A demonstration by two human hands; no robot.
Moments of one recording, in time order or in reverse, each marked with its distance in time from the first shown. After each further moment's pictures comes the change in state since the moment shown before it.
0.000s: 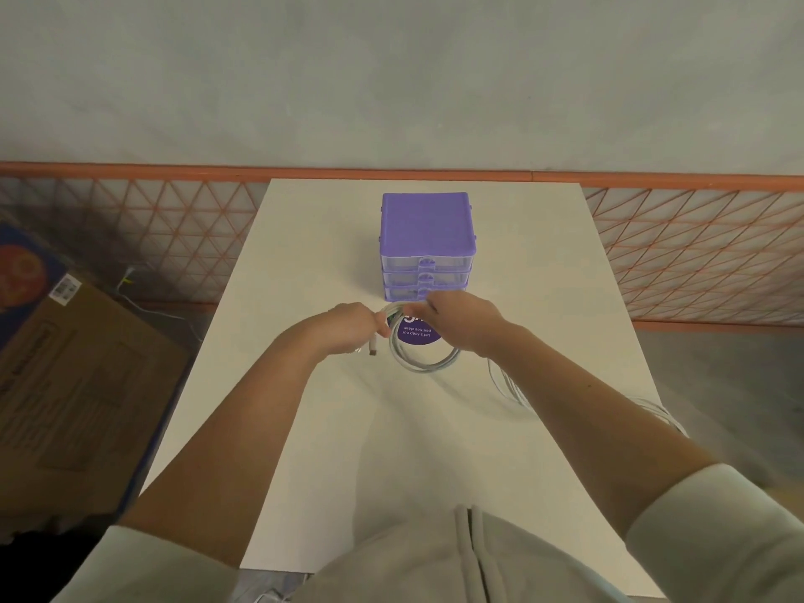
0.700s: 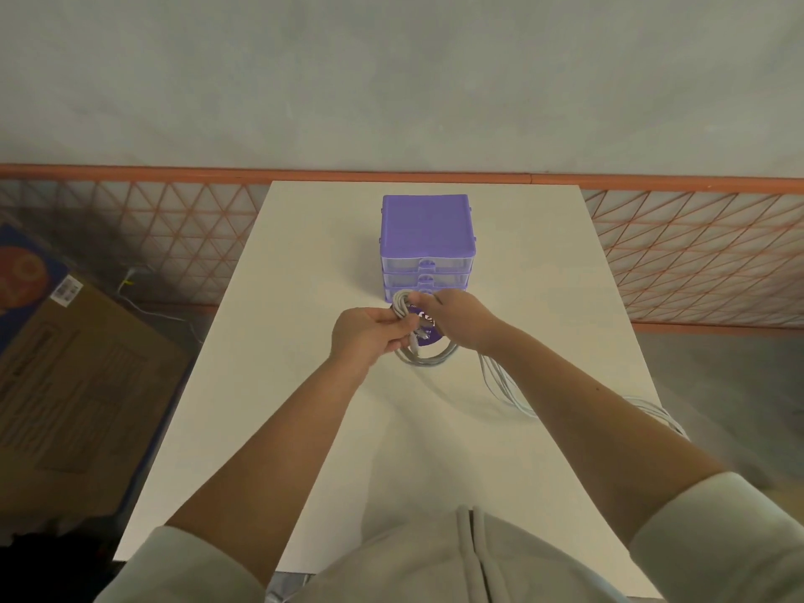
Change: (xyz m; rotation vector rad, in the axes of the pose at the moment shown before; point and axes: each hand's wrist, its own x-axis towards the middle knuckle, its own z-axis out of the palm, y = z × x) left_hand -0.003 0.005 0.043 -0.981 0.243 0.104; right_hand -0.010 -0.009 -0.009 0.486 -0.049 0.057
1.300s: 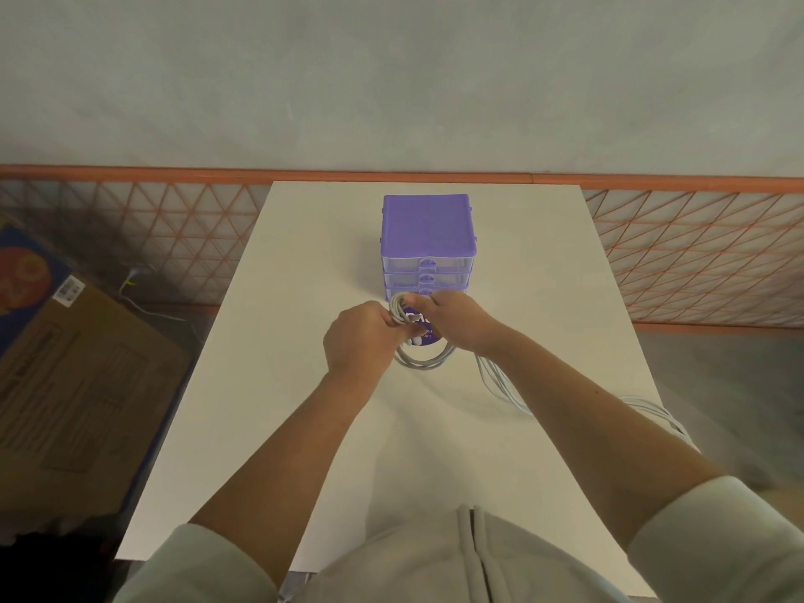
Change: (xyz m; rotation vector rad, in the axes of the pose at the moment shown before) left_hand -0.006 0.000 0.005 0.889 0.305 0.211; right_hand 0.001 0.001 0.007 0.038 0.029 -0.070
